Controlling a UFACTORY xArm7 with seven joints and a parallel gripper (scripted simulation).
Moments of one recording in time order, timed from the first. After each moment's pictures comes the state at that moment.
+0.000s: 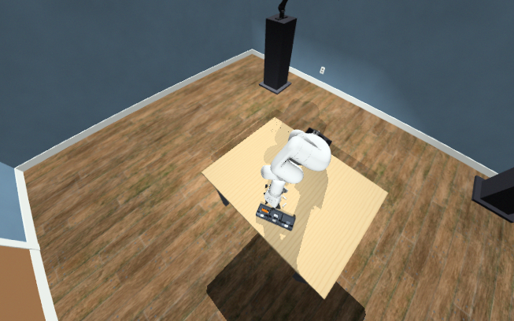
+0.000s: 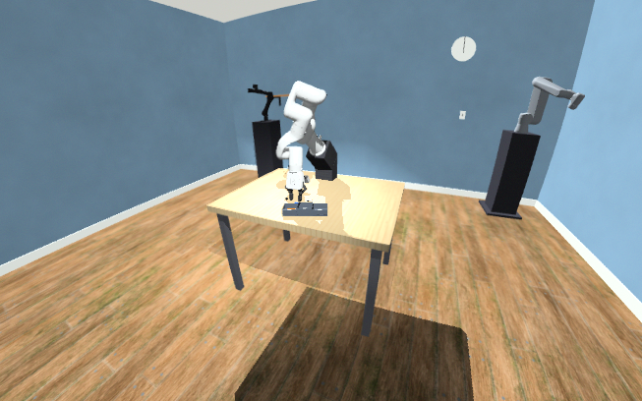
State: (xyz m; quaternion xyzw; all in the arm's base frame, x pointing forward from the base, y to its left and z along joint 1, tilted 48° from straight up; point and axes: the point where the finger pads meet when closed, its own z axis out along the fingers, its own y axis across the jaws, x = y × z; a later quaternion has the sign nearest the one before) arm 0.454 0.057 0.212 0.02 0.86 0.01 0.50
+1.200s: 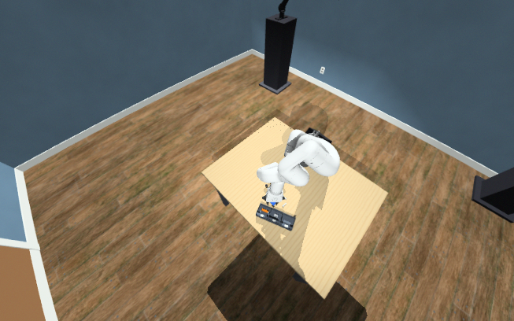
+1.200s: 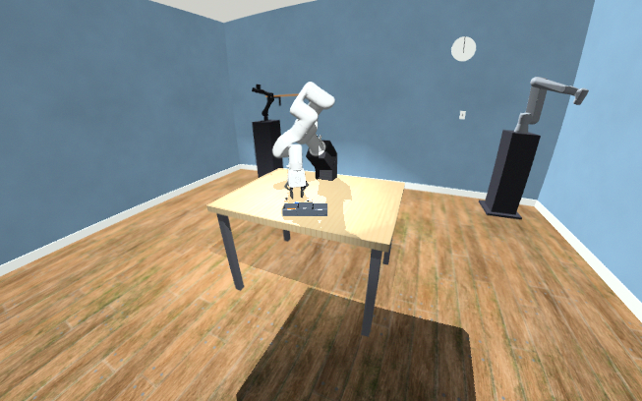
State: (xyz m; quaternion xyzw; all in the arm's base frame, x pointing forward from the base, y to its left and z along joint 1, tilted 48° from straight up) arm 0.434 0.056 0.203 -0.35 0.81 -0.18 0.43
